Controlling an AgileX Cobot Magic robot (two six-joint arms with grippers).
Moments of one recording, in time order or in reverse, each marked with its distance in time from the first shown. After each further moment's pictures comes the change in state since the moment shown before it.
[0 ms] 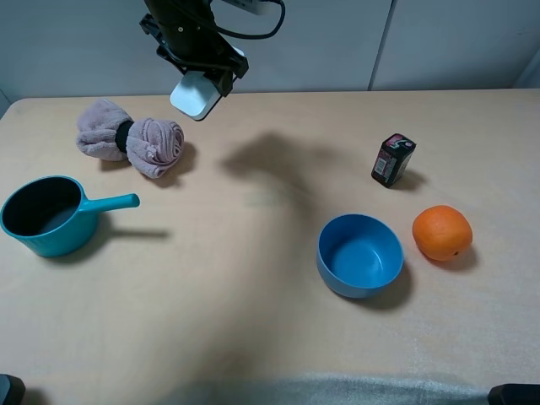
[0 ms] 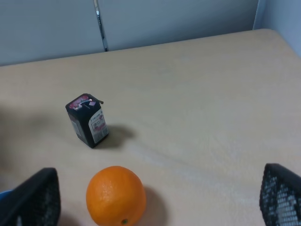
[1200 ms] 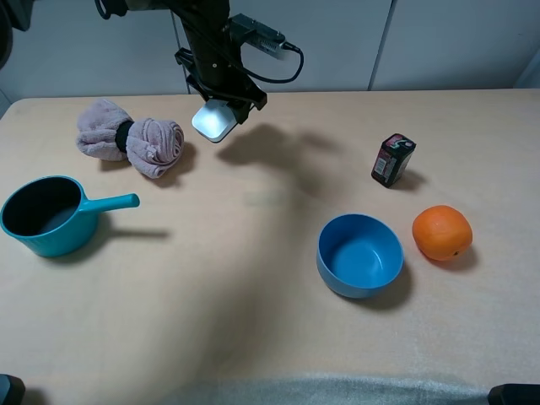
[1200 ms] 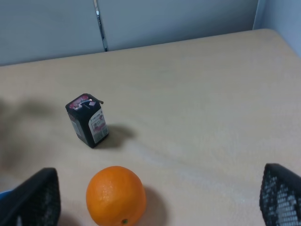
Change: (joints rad) left arm -0.032 0.261 -0.219 0.031 0.077 0.005; right arm 0.000 0.000 0.000 0.000 0.000 0.000
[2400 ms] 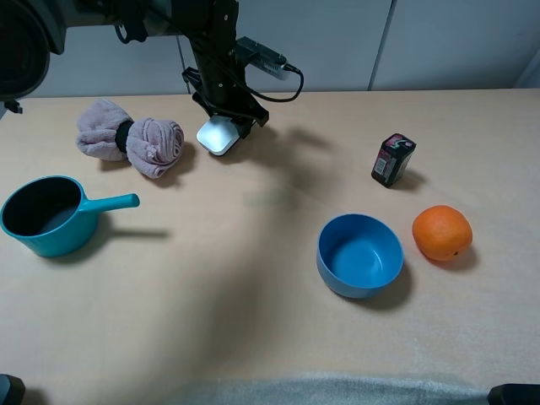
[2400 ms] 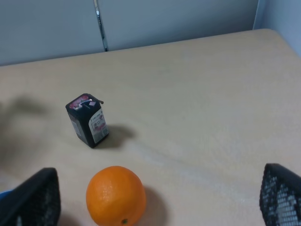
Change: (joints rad) left arm -0.001 0.082 -0.020 0.000 -0.028 0.000; right arm 0.000 0.000 0.000 0.000 0.000 0.000
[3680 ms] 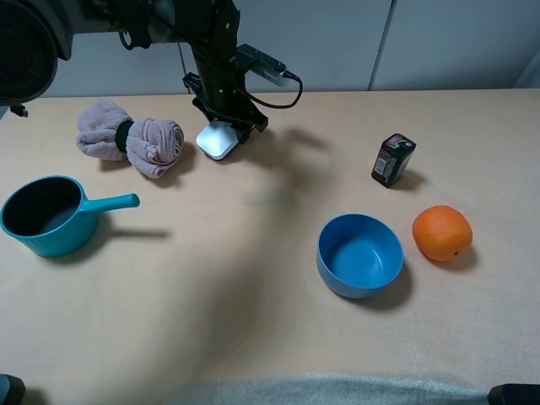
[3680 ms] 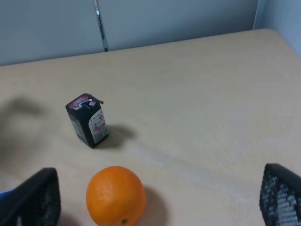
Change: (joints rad) left arm 0.000 0.013 0.000 0.008 -0.003 0.000; right arm 0.000 0.000 0.000 0.000 0.000 0.000
